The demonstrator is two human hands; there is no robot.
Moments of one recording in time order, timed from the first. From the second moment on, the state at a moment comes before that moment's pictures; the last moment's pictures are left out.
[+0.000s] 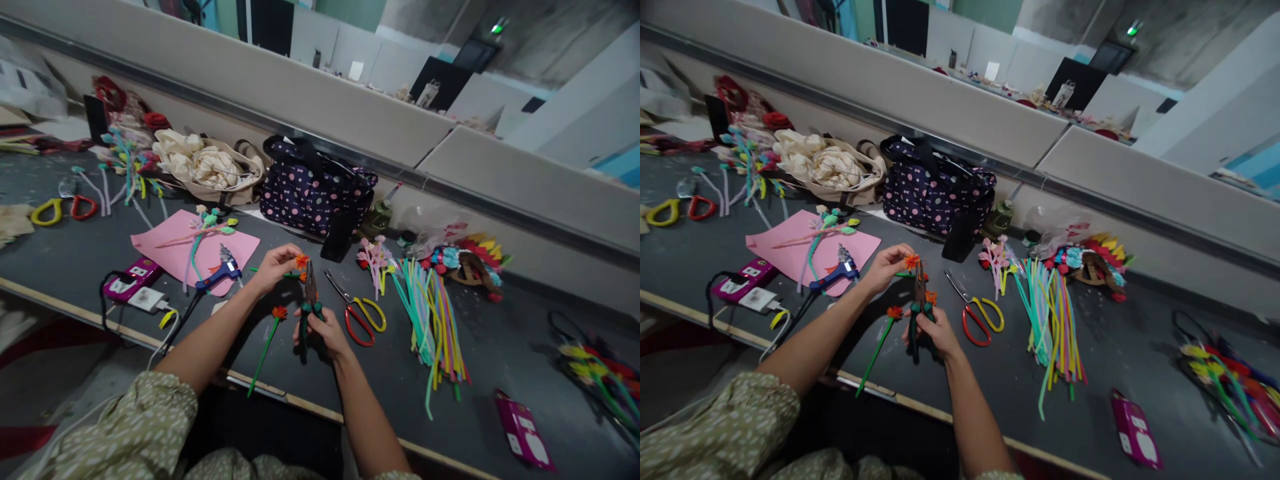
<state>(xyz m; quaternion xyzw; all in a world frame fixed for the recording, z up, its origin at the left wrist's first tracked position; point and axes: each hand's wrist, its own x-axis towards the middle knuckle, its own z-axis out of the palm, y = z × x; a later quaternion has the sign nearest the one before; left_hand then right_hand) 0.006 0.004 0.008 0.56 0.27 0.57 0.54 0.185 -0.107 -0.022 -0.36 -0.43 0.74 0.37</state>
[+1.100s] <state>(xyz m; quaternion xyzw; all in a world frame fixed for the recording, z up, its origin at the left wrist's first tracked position) 0.008 0.004 0.005 0.53 0.28 0.55 0.58 0.180 -0.104 -0.039 -0.40 -0.48 0.65 0.43</state>
